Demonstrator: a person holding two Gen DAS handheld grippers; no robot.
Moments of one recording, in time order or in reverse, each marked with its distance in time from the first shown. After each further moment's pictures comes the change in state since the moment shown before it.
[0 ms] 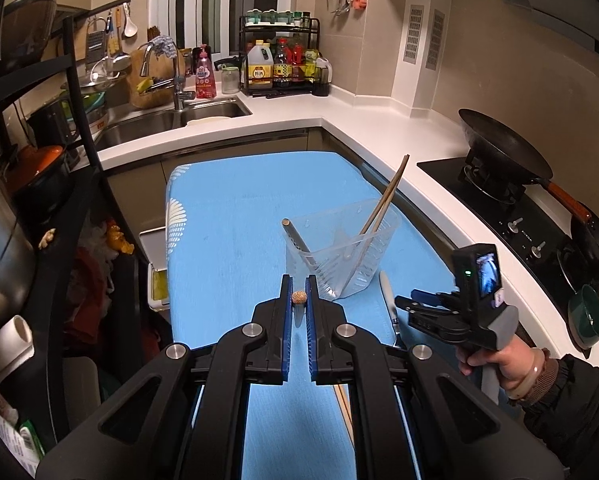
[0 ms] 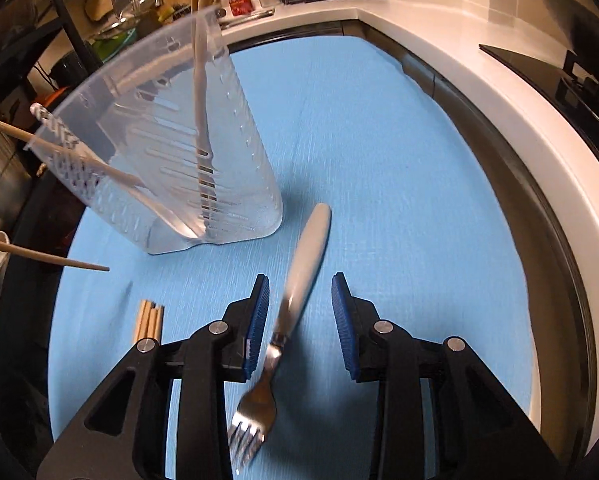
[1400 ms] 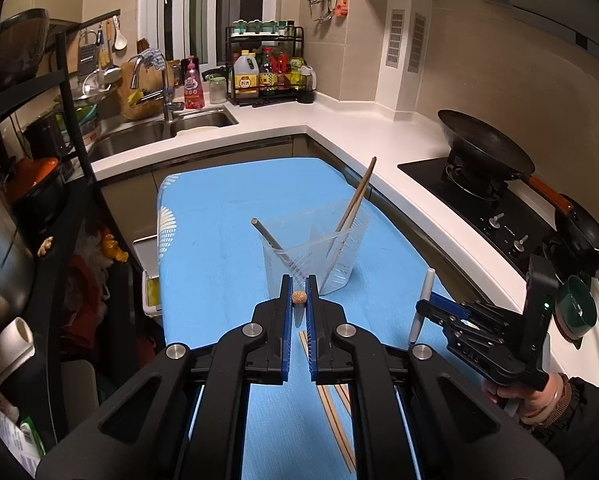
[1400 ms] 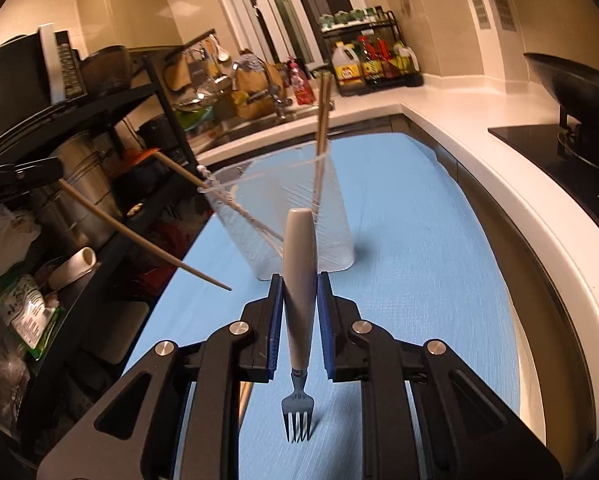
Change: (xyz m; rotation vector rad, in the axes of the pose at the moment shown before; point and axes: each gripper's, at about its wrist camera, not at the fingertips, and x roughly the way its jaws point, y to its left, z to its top) left arm -0.031 -0.027 -0.010 0.034 -0.029 -0.019; right arm -0.142 0.007 -0.065 -0.050 -0.352 0.237
